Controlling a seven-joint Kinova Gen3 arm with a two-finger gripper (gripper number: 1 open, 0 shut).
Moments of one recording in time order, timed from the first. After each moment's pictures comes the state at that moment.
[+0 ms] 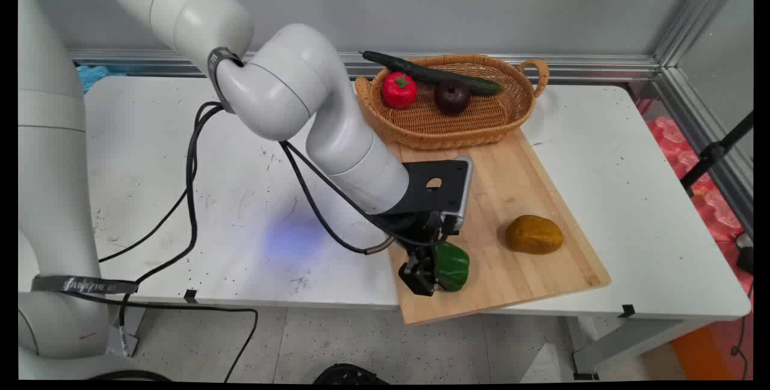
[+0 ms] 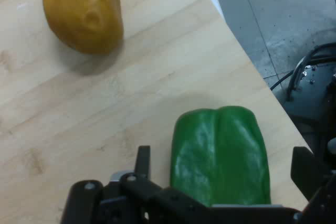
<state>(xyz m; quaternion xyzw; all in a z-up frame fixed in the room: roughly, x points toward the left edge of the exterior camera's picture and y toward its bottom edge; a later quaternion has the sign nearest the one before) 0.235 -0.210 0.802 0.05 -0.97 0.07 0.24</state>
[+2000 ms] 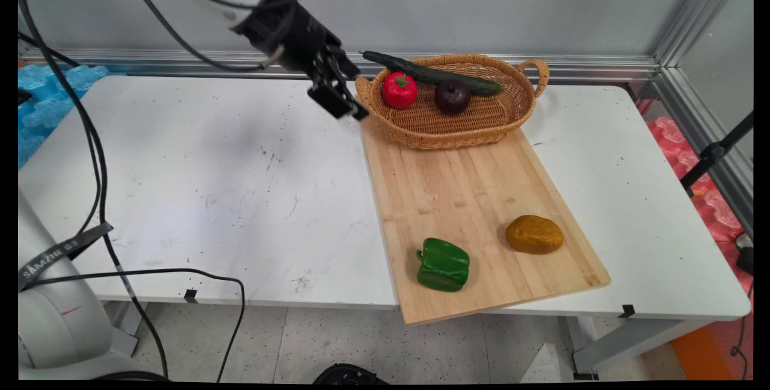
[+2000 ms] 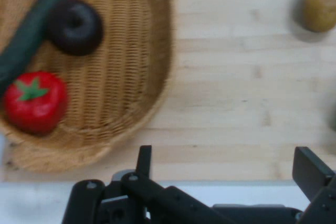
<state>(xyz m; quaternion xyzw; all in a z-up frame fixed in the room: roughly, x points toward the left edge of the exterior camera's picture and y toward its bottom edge) 0.435 -0.265 0.959 0.27 -0.91 0.13 0.28</state>
